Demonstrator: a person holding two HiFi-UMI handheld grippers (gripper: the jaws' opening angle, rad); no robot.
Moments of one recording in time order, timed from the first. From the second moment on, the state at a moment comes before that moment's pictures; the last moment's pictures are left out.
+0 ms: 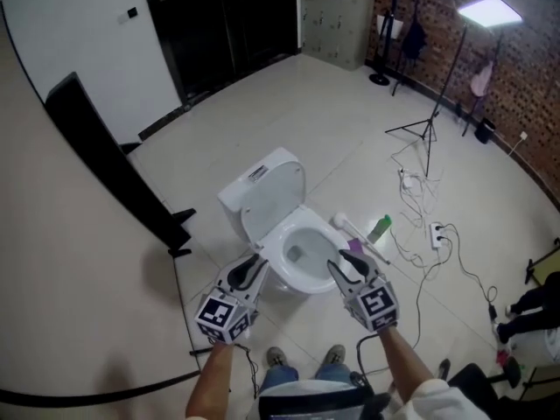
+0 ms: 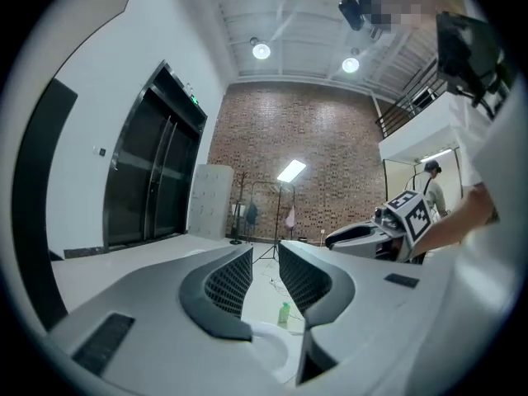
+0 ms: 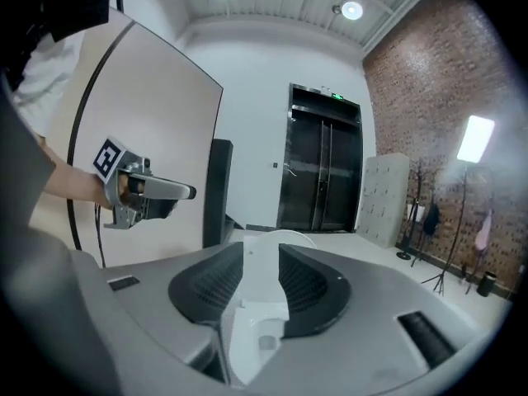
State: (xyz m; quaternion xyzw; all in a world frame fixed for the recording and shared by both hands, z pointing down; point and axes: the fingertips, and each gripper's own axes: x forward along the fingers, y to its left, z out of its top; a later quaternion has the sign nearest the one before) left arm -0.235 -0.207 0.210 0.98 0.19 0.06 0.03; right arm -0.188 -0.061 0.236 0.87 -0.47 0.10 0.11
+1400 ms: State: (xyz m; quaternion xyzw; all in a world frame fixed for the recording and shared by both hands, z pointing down) left arm -0.224 -0.070 0.188 0.98 0.16 0.07 -0.03; right arm -0.160 0.055 0.234 0.83 -0.53 0.08 0.15
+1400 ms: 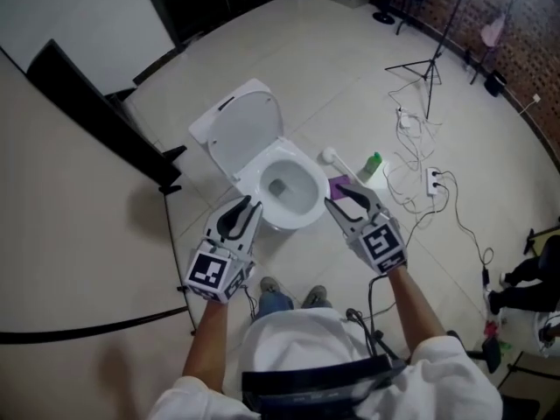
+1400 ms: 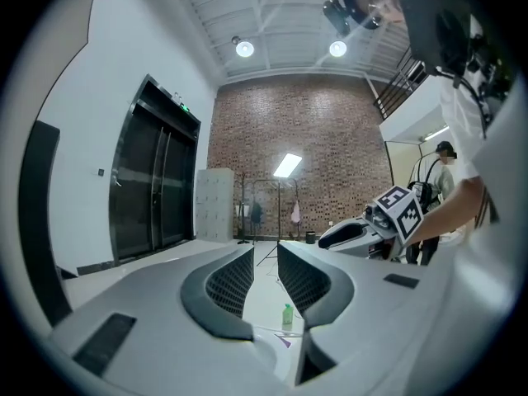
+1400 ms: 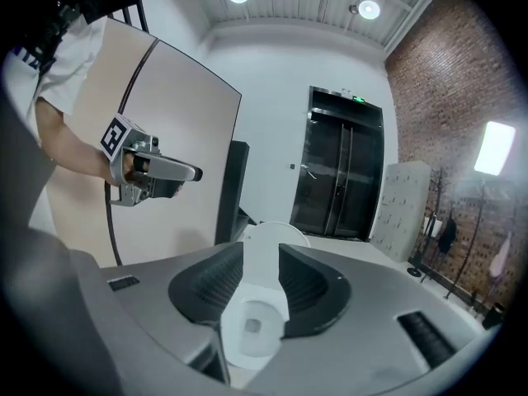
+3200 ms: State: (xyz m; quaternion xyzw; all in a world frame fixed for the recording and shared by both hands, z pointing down) left arm -0.007 -0.125 0.352 0.99 -0.09 0.09 0.02; right arm 0.207 -0.272 0.416 0.44 -0.81 0.03 0.39
